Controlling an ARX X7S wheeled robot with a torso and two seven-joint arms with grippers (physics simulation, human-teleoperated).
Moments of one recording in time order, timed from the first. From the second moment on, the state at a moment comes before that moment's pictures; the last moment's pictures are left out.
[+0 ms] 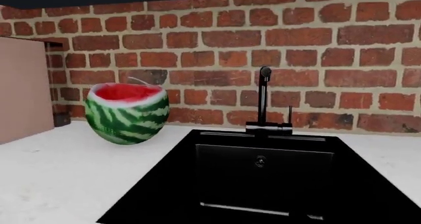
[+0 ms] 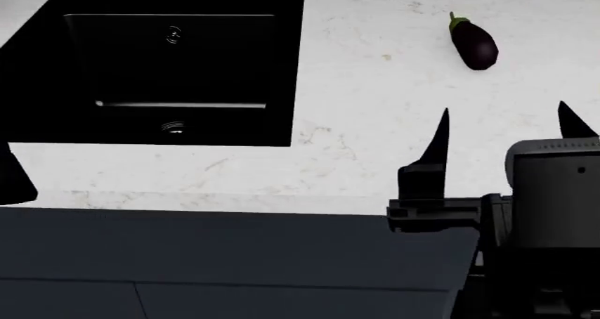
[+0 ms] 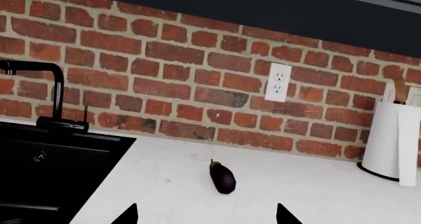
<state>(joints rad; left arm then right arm) -0.46 -0.34 -0.09 0.44 -0.36 -0.73 -0.26 0.52 0.36 0.05 -0.76 0.32 1.05 0.19</state>
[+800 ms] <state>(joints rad) -0.45 -0.38 -0.18 0.50 -0.40 -0.80 -0.30 0.67 0.40 0.19 -0.83 0.48 1.30 0.12</state>
